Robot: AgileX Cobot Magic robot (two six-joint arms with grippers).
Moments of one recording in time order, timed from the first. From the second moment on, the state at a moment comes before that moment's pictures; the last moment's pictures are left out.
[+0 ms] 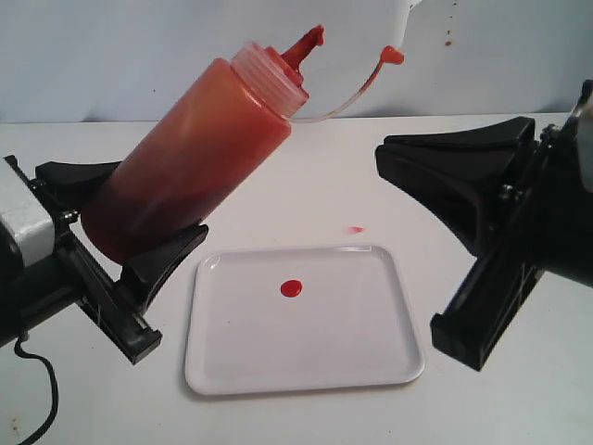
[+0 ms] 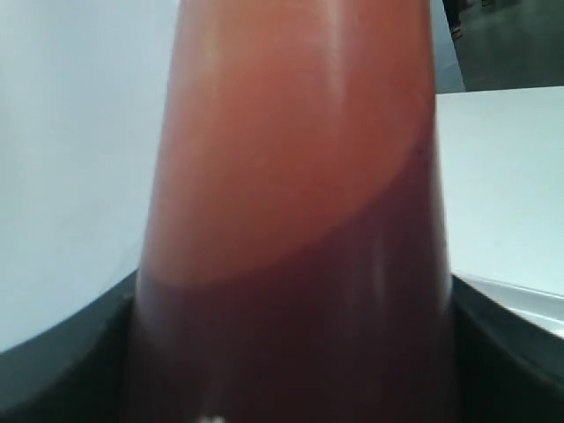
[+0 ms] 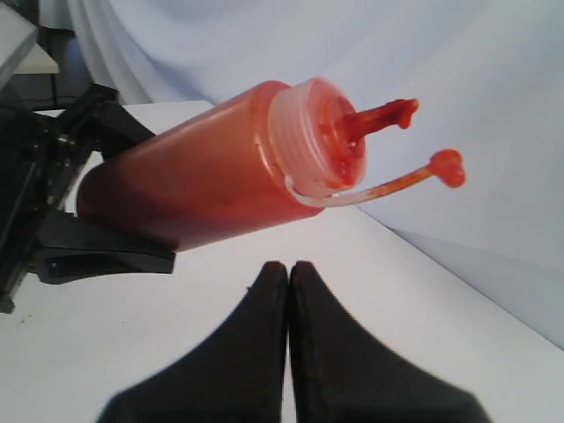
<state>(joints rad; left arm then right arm) -0.56 1.12 -0.31 0.24 -0.60 0.16 0.77 0.87 -0.60 1.75 0.08 -1.95</state>
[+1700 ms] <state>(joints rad) -0.56 1.12 -0.31 0.49 -0.91 -0.12 0.77 1.17 -0.81 1.75 0.43 -1.86</state>
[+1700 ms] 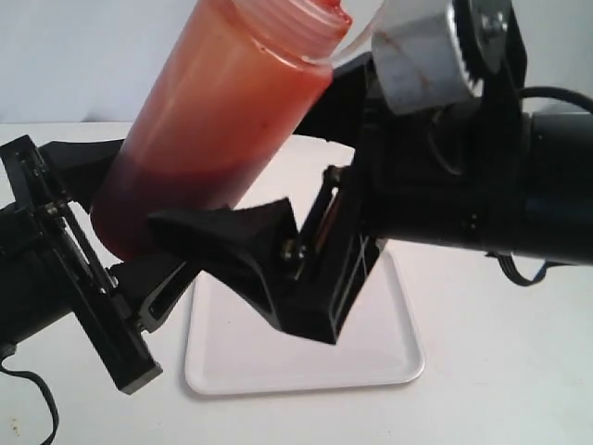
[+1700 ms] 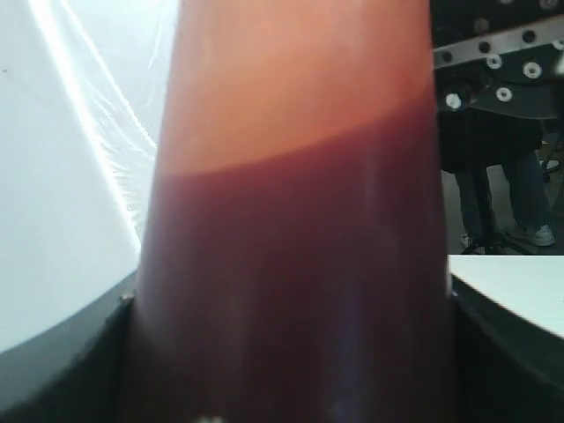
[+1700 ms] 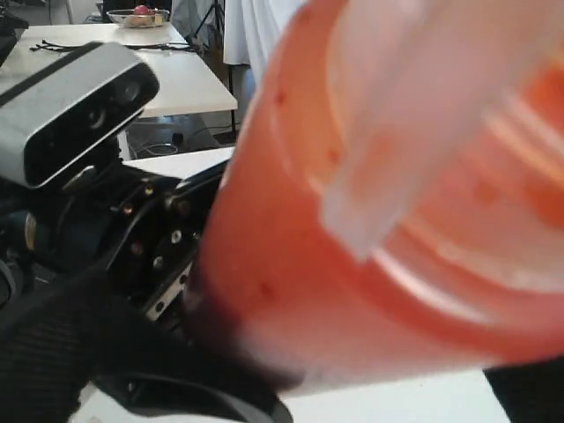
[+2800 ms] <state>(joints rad) -0.56 1.53 -0.49 0.48 -0.80 -0.15 0.77 1.47 -0.95 1.73 0.21 -2.13</state>
